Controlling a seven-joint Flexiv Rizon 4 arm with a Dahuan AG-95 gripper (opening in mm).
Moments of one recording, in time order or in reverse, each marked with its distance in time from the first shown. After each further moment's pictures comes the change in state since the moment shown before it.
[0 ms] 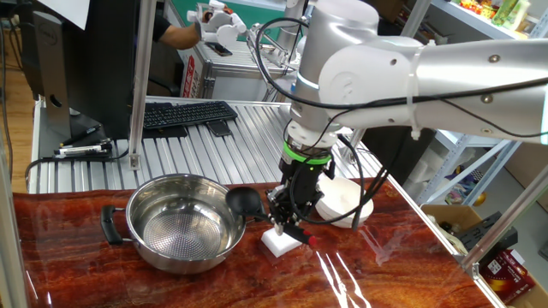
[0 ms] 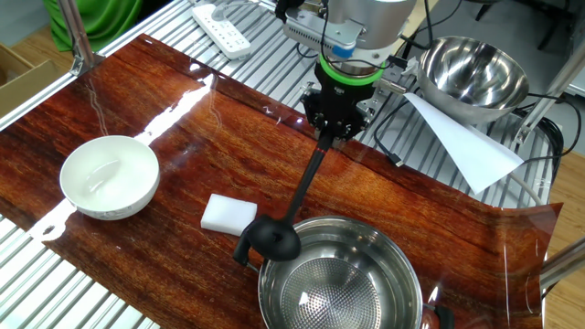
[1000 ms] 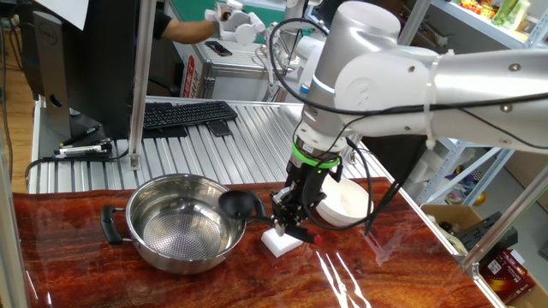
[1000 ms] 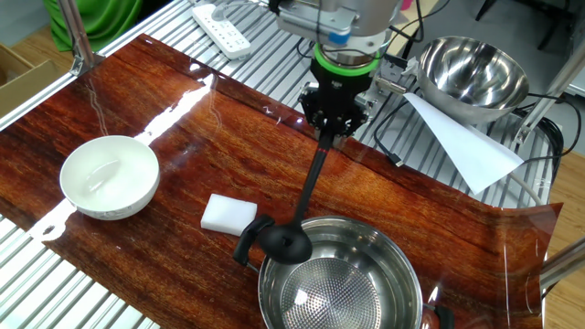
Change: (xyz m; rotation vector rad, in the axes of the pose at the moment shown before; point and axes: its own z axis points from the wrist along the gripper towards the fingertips) arm 0.002 0.001 0.000 -0.031 -0.051 -0.099
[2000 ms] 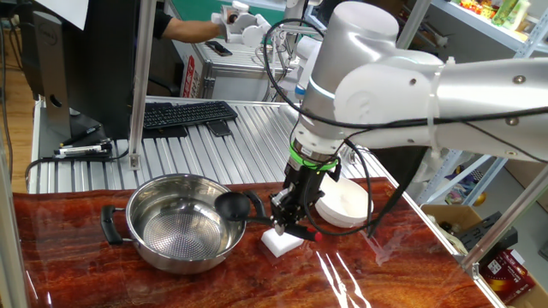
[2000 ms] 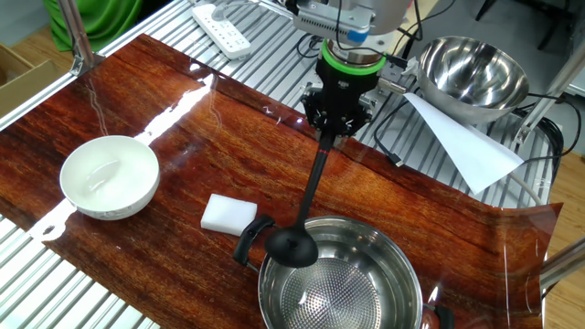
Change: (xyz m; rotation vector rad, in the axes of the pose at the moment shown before) arm -0.002 0.000 0.000 0.057 -0.029 -0.059
